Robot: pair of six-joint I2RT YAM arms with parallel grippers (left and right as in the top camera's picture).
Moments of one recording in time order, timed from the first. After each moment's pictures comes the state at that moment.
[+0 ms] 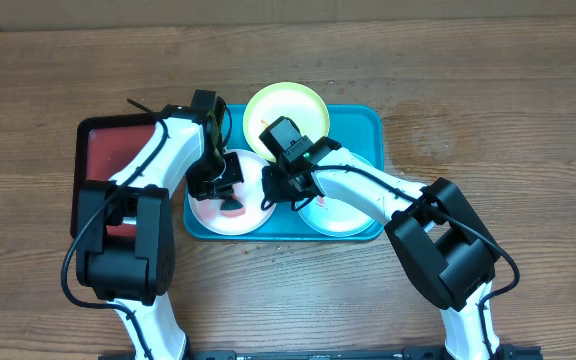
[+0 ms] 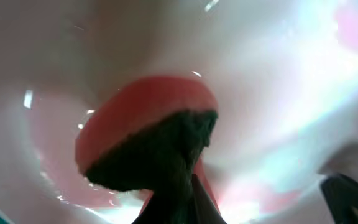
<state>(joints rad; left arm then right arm) -0.16 1.99 1.36 -1.02 0.15 -0.42 0.71 2.12 1.47 -0.59 -0.20 0.59</state>
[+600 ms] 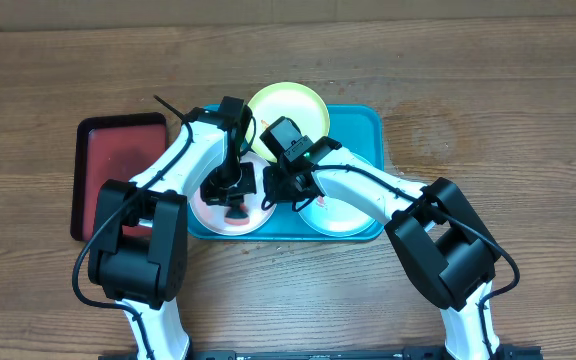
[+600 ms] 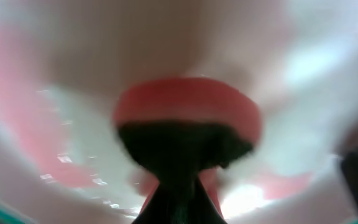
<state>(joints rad) -0.26 1.99 1.36 -1.08 0.00 -0.42 0.71 2.12 1.47 -0.60 -0.20 0.59</state>
